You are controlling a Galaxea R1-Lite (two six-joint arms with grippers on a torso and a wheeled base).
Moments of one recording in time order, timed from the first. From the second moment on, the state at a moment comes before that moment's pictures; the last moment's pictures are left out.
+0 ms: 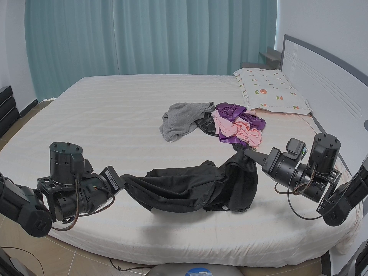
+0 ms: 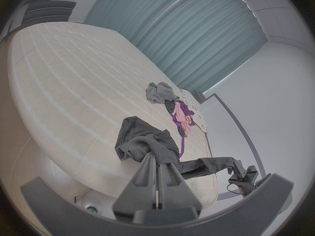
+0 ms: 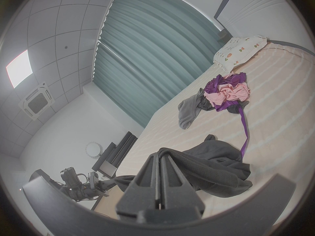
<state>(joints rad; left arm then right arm) -0.44 1.65 -0.49 -0.68 0.01 -0.89 0.46 1.85 -0.48 -1.25 0.18 0.77</state>
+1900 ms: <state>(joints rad) -0.43 1.55 -0.47 -0.68 -0.10 -0.93 0.42 1.83 -0.49 -1.29 0.09 0.70</state>
